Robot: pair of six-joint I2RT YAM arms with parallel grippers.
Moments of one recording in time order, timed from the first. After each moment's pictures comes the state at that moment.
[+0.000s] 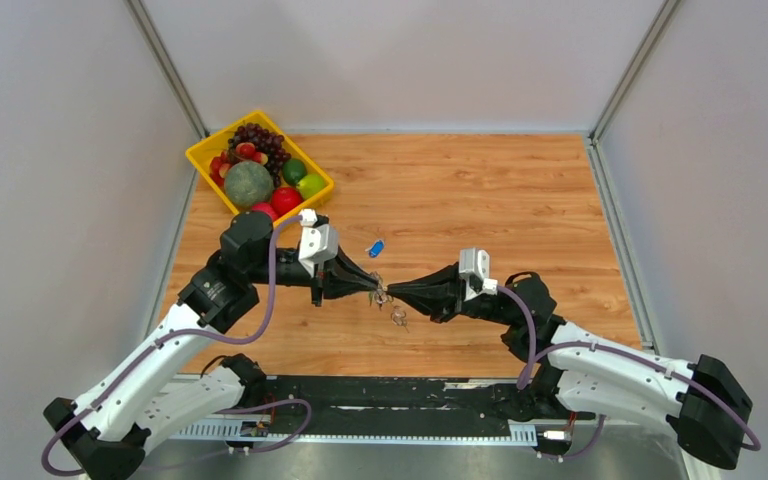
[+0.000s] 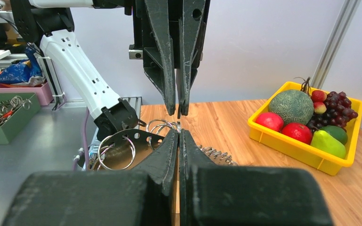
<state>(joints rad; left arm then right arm) -0.67 0.82 0.91 -0.25 0.90 0.09 0.97 0.88 0.42 0.84 -0.45 0.15</state>
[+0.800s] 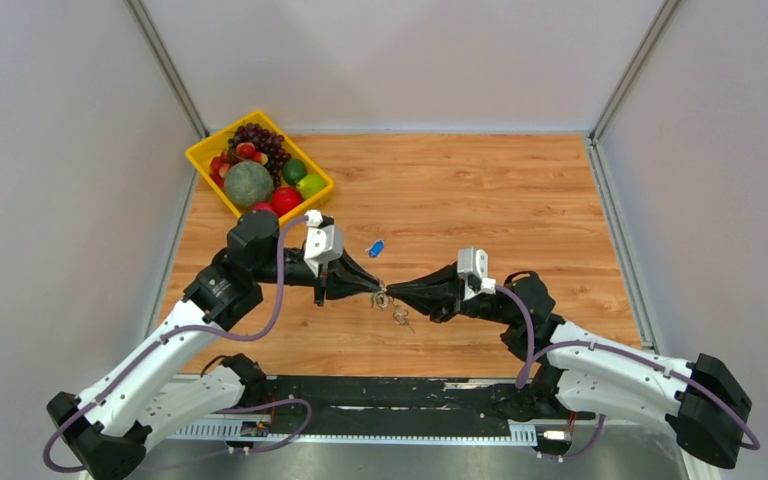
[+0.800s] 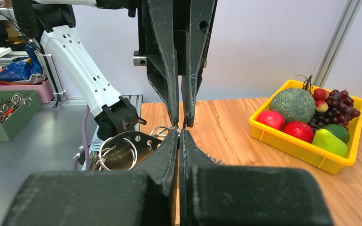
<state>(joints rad) -0.67 0.85 0.90 -0.25 0.91 0.12 0.97 0.89 0.43 0.83 -0.46 0.15</state>
